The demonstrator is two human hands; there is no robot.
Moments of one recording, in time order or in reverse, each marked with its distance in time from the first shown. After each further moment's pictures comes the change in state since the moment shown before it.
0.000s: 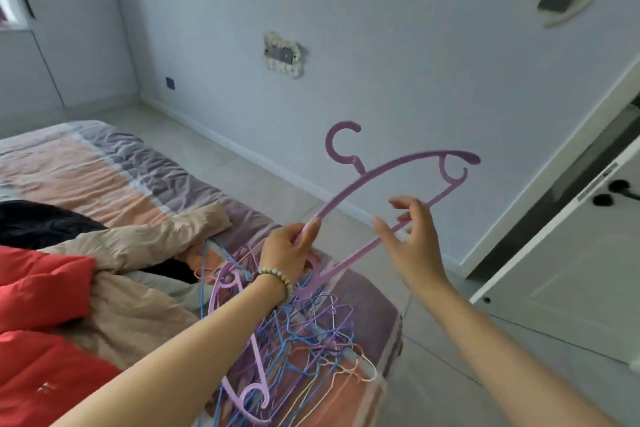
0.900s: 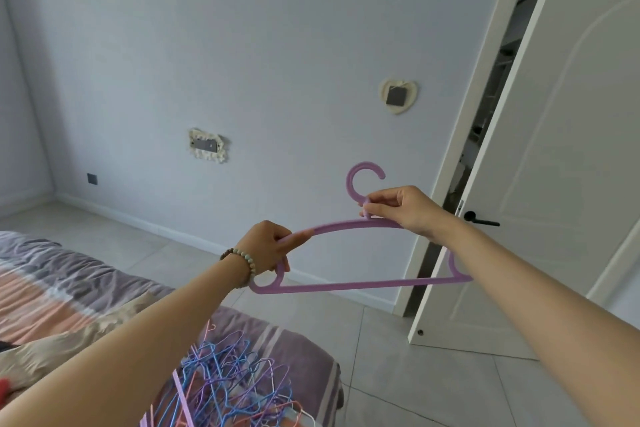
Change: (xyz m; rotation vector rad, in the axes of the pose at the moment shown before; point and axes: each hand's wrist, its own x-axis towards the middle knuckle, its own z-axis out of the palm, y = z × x) left_hand -0.051 0.210 0.034 0.388 -0.387 0.335; right_hand 0.010 -0.108 -0.262 -0.022 -0.292 0.066
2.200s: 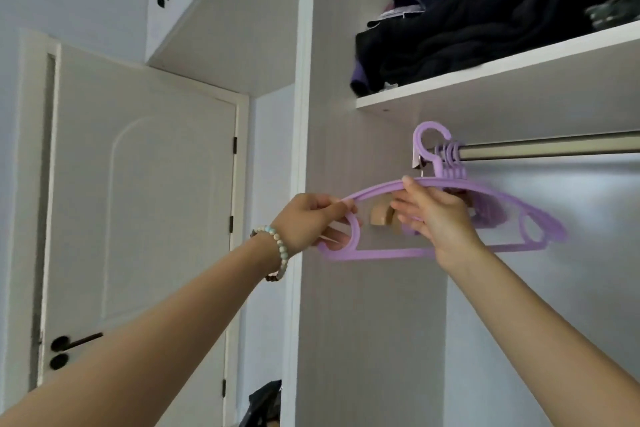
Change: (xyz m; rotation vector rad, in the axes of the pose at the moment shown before) left_hand -0.173 0.688 0.378 -0.676 -0.890 0.794; right_hand -0.612 0.019 -0.441 0.238 1.621 -0.056
